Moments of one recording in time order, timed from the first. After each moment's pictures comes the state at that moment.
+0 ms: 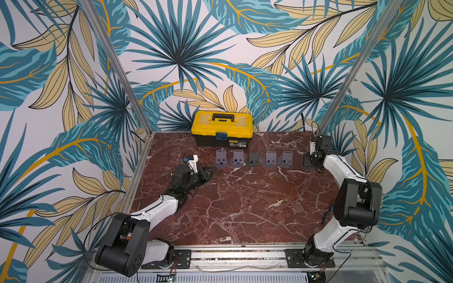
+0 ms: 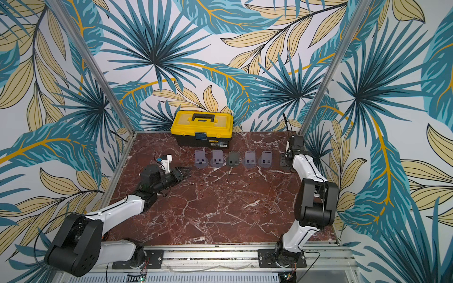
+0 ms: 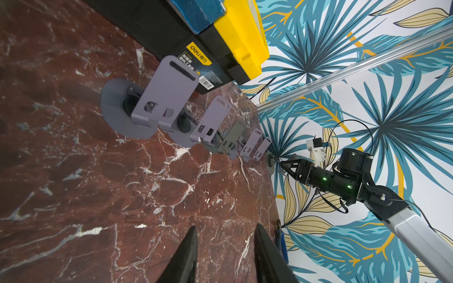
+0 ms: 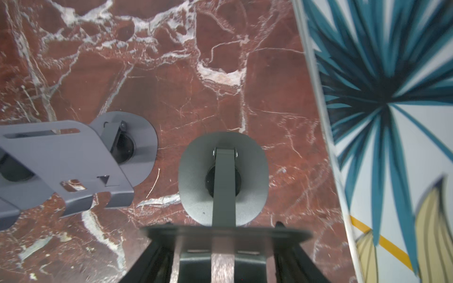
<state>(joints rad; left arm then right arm) -0.29 1.31 0.56 0.45 0.47 -0.95 -0.21 1.76 1.30 -0.52 0.11 -0.10</state>
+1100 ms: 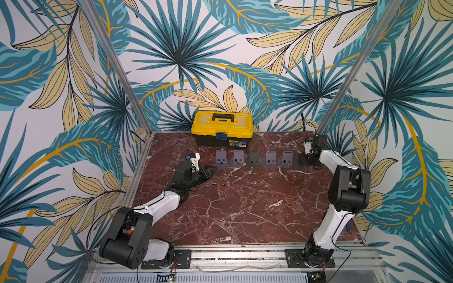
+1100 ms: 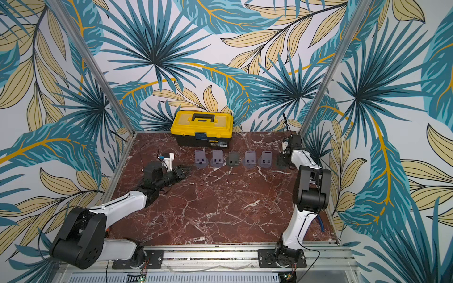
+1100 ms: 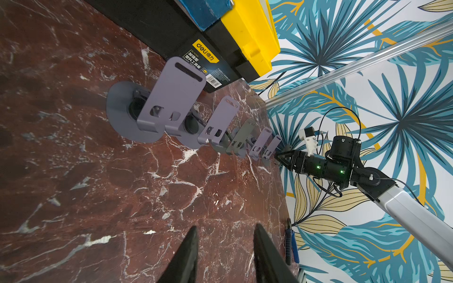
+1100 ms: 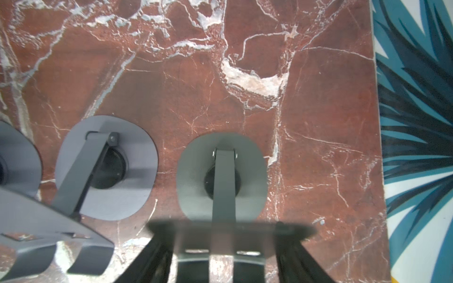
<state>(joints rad) -0.28 1.37 0.60 0.41 0.47 -0.90 -0.23 1.95 1.43 -0.52 0.02 -0.19</state>
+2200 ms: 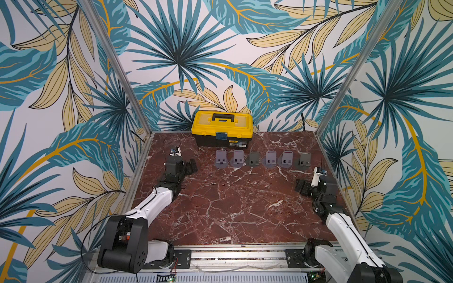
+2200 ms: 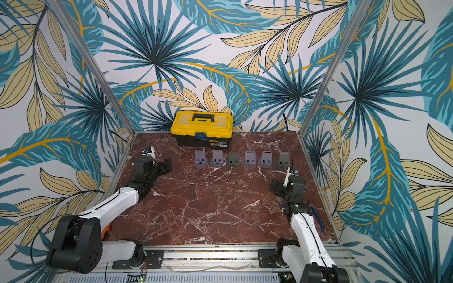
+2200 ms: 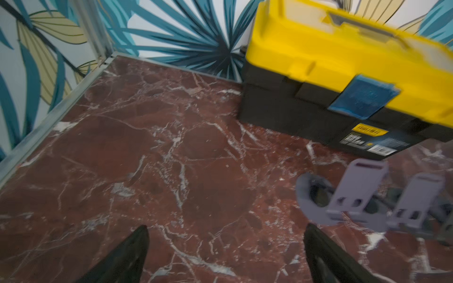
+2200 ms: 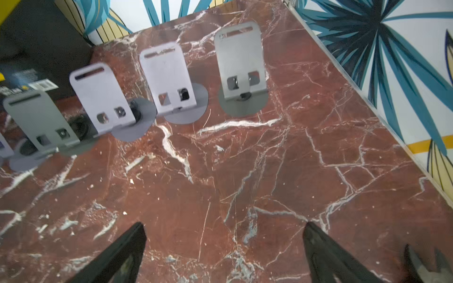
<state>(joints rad) -0.14 1.33 0.68 0.16 -0.17 -0.29 -0.11 0.89 0.40 -0.10 0.06 0.18</state>
